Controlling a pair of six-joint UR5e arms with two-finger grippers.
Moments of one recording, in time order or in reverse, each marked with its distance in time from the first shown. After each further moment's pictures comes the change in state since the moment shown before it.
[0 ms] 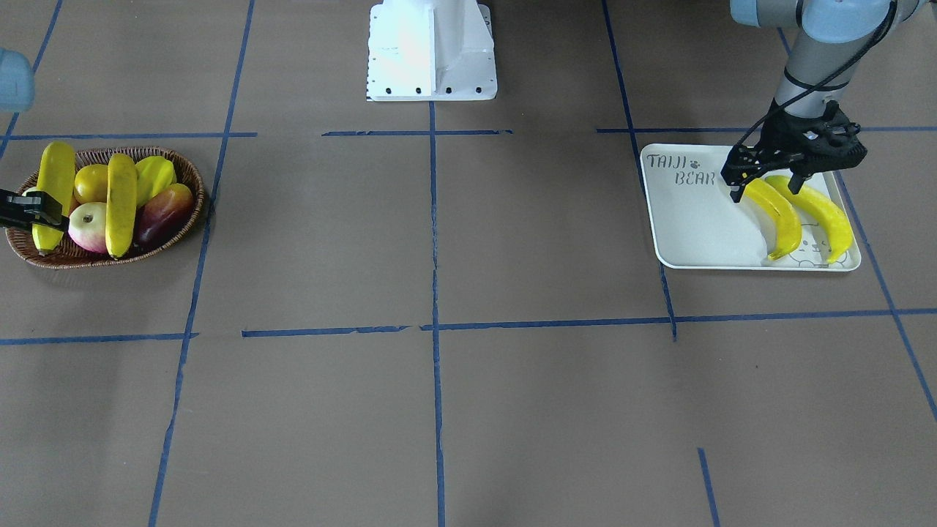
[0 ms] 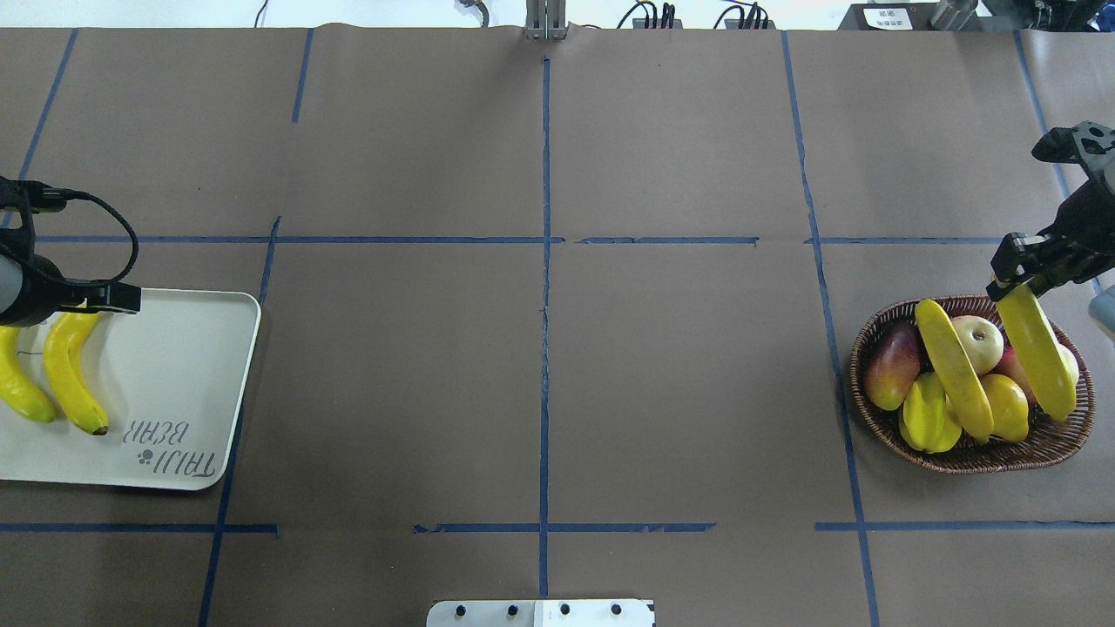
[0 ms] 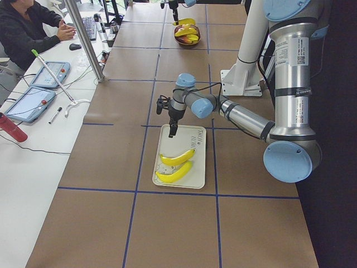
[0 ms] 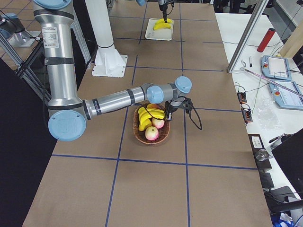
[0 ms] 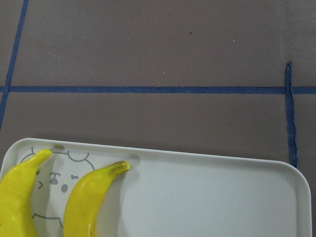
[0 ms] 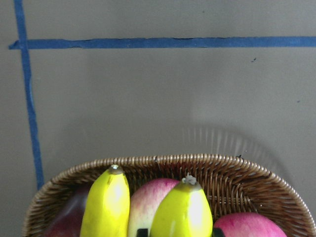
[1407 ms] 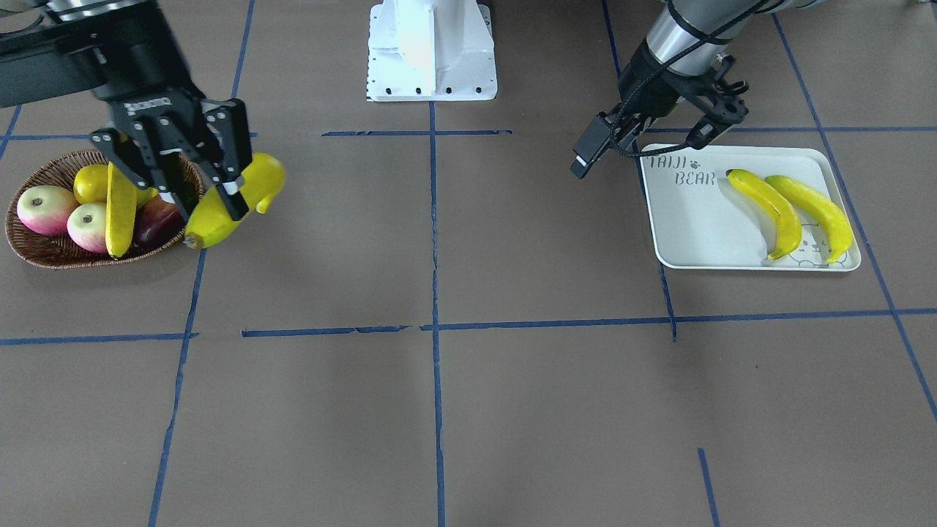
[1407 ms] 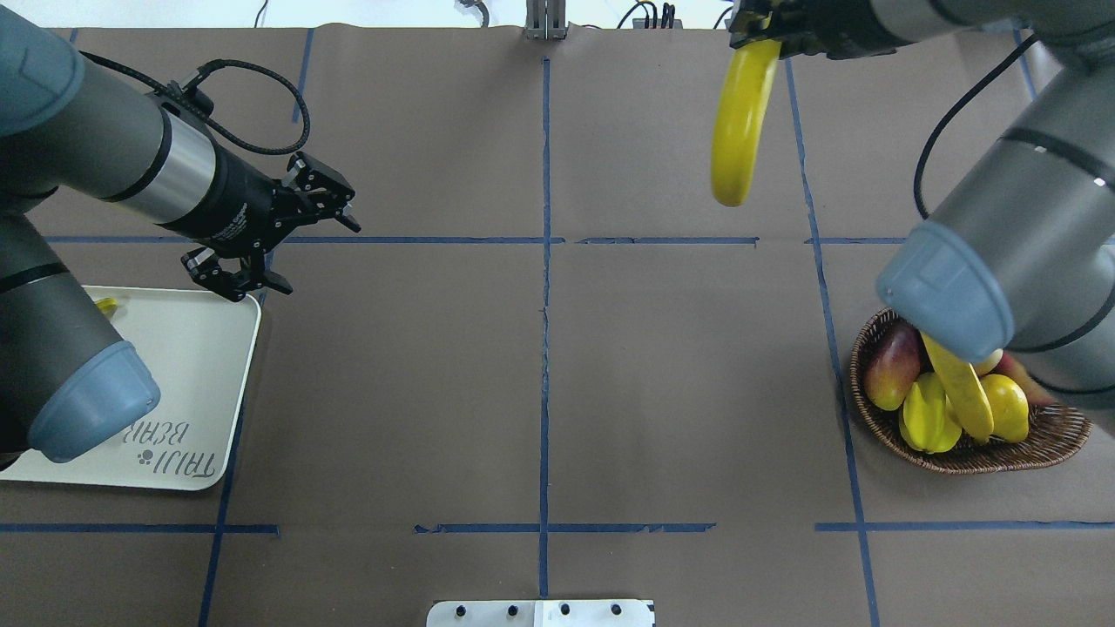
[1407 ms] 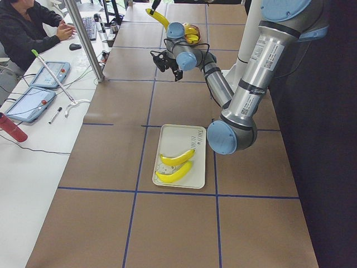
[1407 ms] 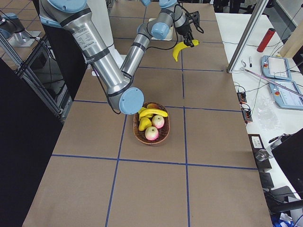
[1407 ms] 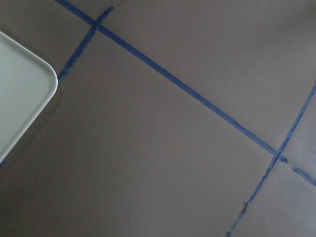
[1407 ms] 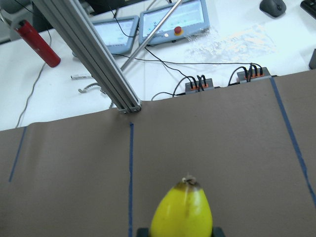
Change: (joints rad) left arm 0.018 -0.527 0.014 0.170 -0.316 -0.925; right arm -0.318 0.548 0.228 0.144 -0.760 0.789
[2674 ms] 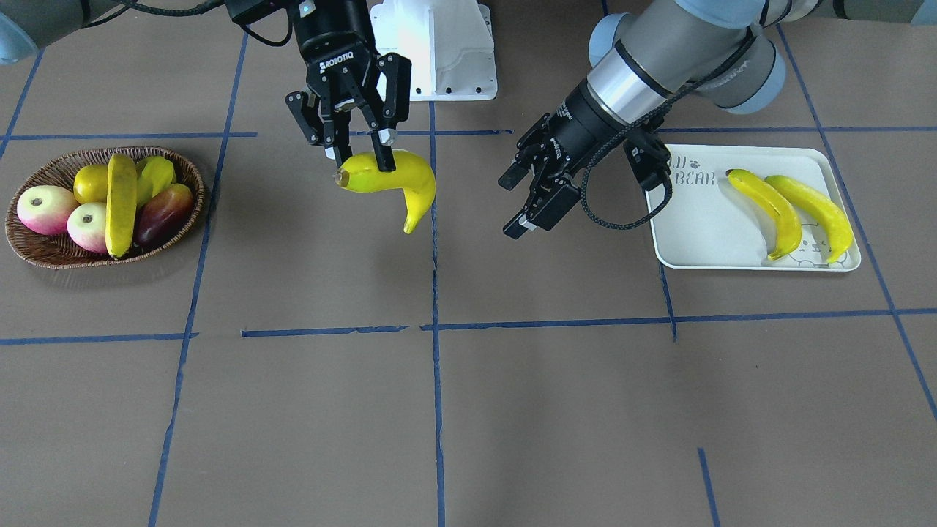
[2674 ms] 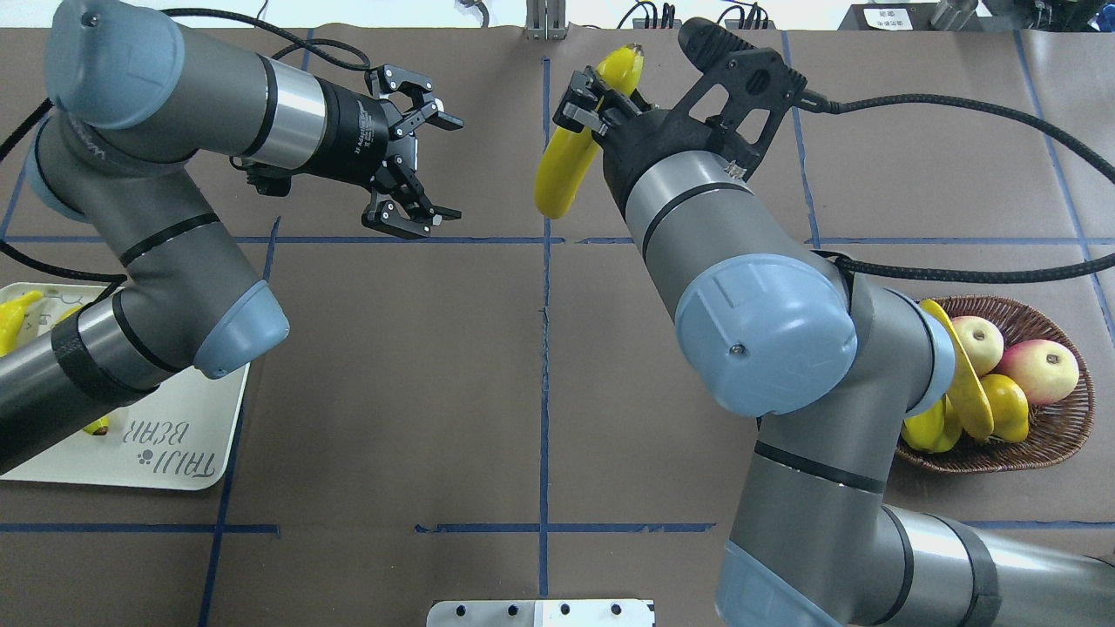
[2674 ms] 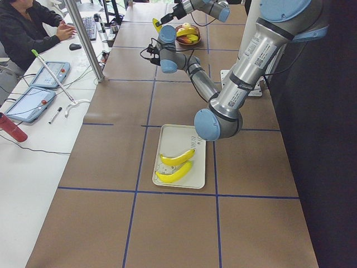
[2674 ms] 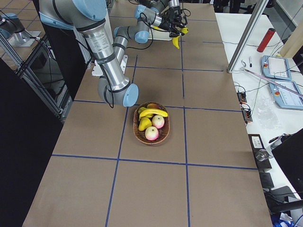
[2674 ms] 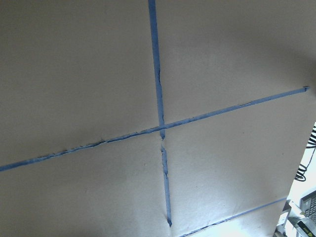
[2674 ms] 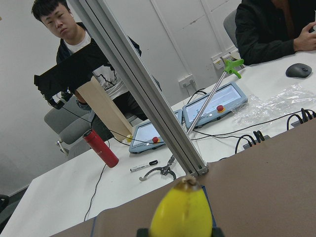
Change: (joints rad) left arm 0.021 -0.161 0.313 -0.605 0.081 -0.926; right arm -0.417 0.028 -0.016 0.172 -0.783 0.272
